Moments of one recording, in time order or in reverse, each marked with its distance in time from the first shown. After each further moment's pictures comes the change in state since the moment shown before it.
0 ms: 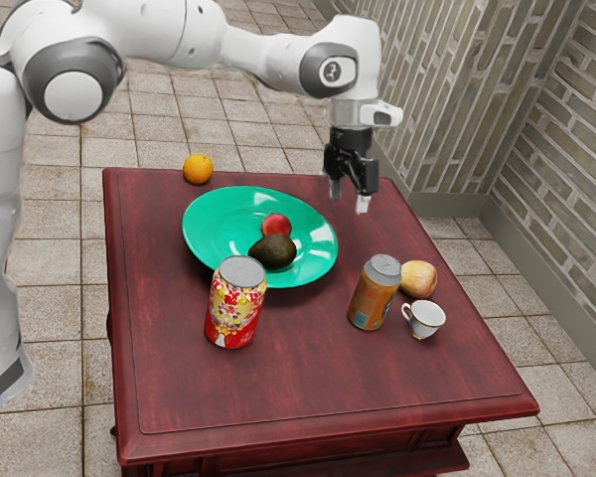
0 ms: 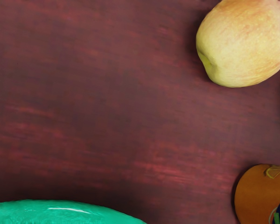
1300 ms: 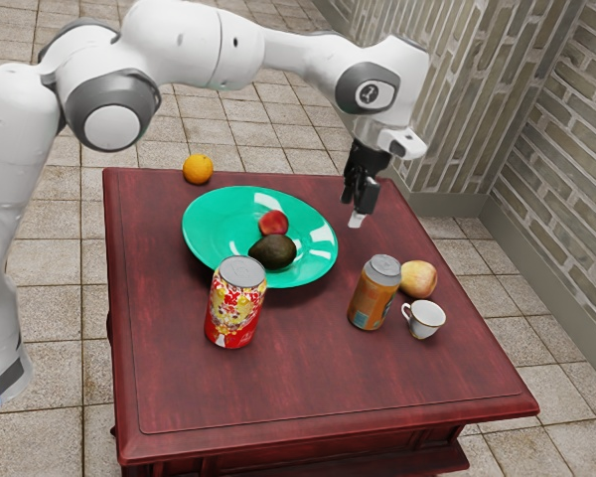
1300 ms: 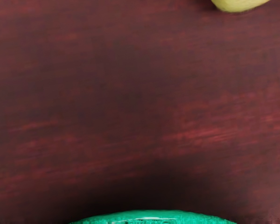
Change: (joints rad) arm 0.005 0.158 -0.051 0.268 0.242 -0.203 0.178
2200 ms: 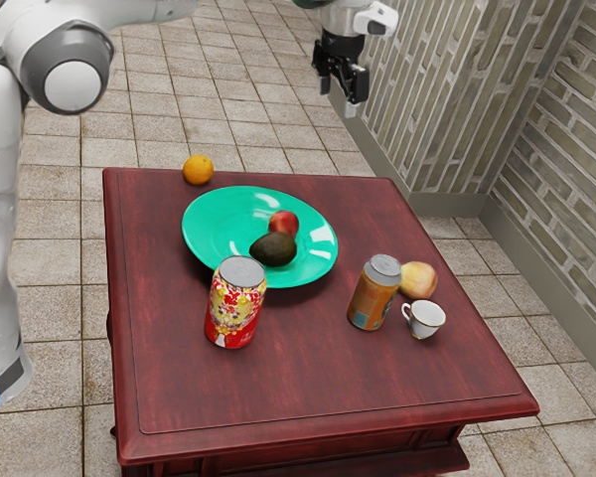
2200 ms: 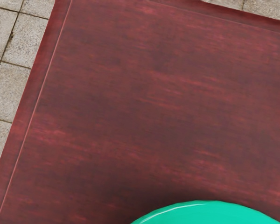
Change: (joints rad) arm 0.113 -0.200 0.047 0.070 0.116 0.011 -0.297
